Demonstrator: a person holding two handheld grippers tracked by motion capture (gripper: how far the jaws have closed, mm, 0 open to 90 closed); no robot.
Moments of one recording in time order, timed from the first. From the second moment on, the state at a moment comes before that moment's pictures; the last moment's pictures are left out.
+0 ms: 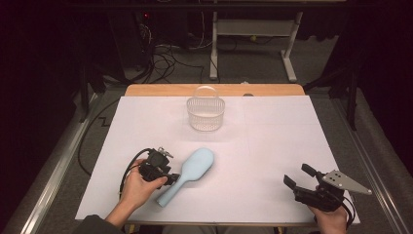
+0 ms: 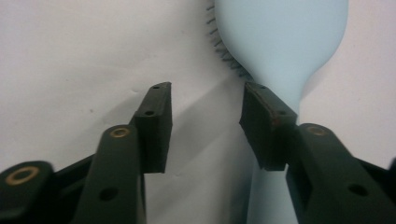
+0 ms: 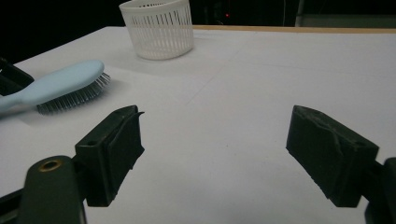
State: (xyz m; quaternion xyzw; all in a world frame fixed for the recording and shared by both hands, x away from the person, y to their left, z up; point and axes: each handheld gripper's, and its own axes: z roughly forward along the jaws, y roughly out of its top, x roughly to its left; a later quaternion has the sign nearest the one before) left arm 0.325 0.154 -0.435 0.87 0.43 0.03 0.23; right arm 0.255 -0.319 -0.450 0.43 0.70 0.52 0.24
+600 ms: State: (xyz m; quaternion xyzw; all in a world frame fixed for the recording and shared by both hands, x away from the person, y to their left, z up) left arm 0.312 0.154 -0.423 0.86 0.43 0.01 0.27; right arm 0.256 -0.319 -0.450 0.43 0.70 0.52 0.24
